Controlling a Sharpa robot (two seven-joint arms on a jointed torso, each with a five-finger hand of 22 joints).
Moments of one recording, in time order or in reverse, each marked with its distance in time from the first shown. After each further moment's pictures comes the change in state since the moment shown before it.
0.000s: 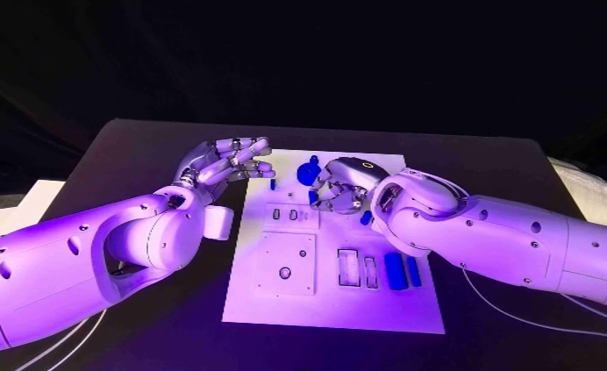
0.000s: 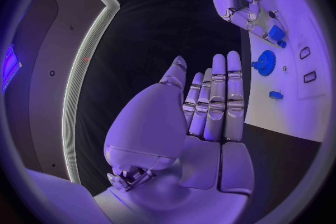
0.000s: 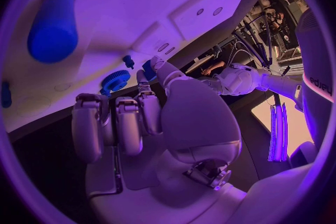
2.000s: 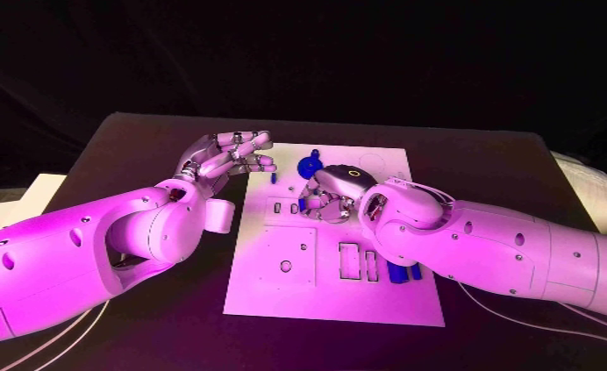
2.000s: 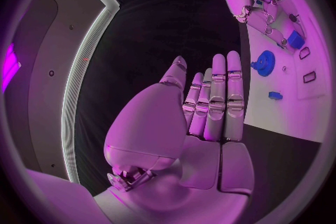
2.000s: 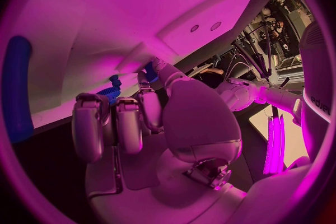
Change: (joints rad) left arm 0.000 -0.001 0.000 -0.004 0.000 0.006 -0.004; left_hand 0.000 0.000 0.003 -0.003 0.000 0.000 0.000 0.000 0.000 0.000 0.000 0.000 0.000 0.000 0.000 0.000 0.002 0.000 0.000 0.000 0.000 0.000; right arm -0.041 0.047 -0.006 0.013 -0.107 0.013 -0.064; right_hand -0.049 -0.038 -0.013 0.012 -0.009 -0.059 0.020 -0.035 -0.018 -0.031 0.023 -0.061 0.001 0.000 0.008 -0.008 0.000 0.000 -0.006 0.006 0.000 0.000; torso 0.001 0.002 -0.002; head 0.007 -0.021
